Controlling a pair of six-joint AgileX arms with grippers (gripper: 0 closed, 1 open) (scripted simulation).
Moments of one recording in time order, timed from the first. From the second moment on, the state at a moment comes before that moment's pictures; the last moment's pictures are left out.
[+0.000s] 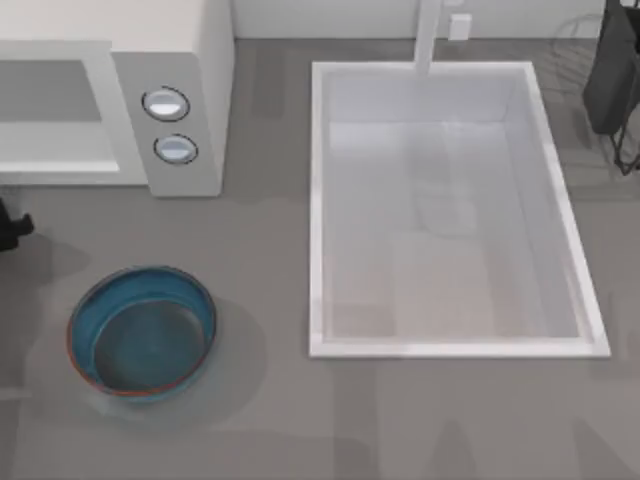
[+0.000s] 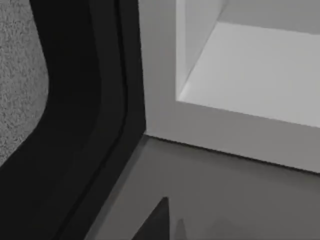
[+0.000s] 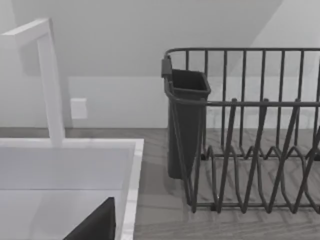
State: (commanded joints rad) left arm 0.22 2.23 0.60 1.32 -0.09 0.01; right arm 0.00 0.00 0.00 0.00 0.00 0.00
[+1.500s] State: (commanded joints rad) left arm 0.26 1.57 0.40 0.88 -0.05 0.02; right arm 0.00 0.00 0.00 0.00 0.00 0.00
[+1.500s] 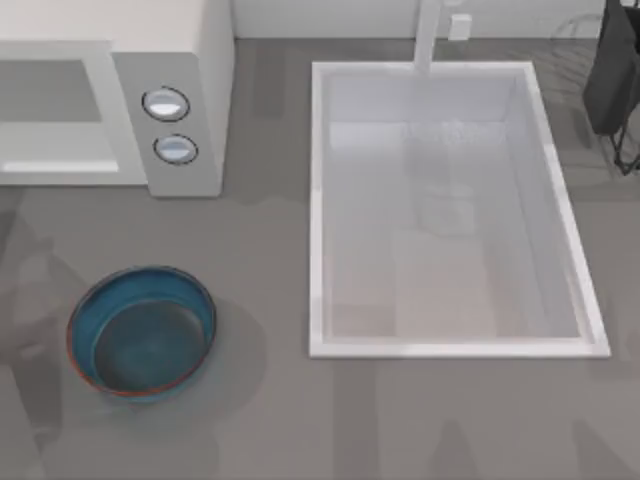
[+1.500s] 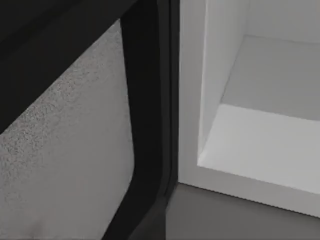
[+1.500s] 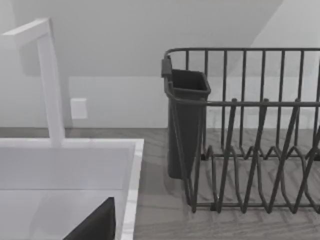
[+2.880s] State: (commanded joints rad) left arm 0.19 1.90 1.00 -0.29 0.69 1.23; right arm 0.00 0.00 0.00 0.00 0.00 0.00
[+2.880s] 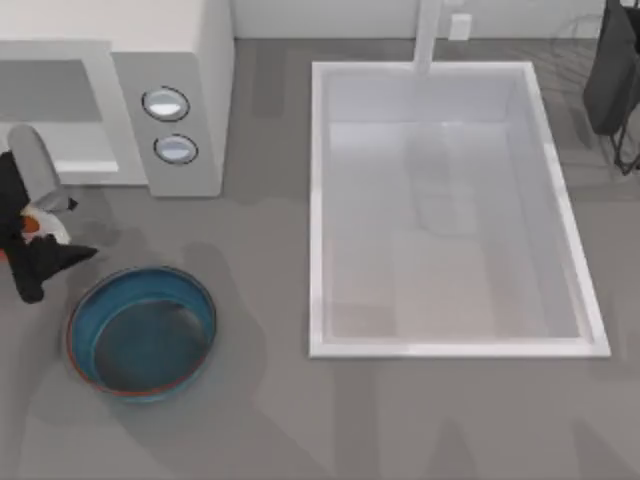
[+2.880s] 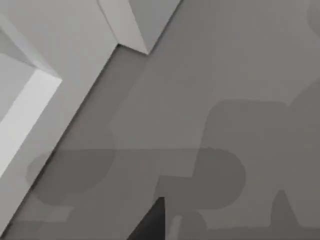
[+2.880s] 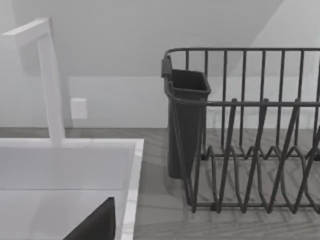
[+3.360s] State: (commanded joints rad) left arm 0.14 2.07 1.14 -0.98 1.00 1.99; right arm 0.00 0.00 0.00 0.00 0.00 0.00
